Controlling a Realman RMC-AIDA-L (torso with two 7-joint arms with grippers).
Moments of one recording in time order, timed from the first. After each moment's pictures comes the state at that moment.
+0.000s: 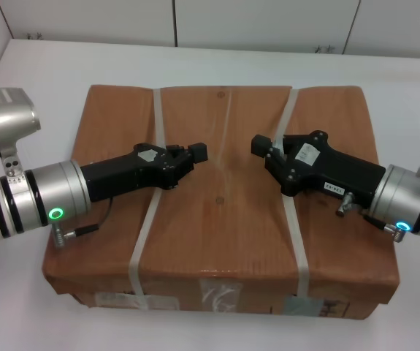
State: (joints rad) left arm -0.56 -1.96 1.81 0.25 0.63 1.25 -1.23; right arm 0.70 2.08 -0.13 -0.01 -2.18 -1.29 0.78
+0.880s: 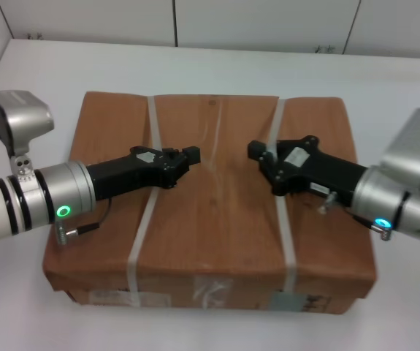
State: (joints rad) left arm -0.57 -1.97 1.81 0.25 0.63 1.15 -1.23; right arm 0.74 2.08 -0.10 0.06 -2.18 -1.10 0.73
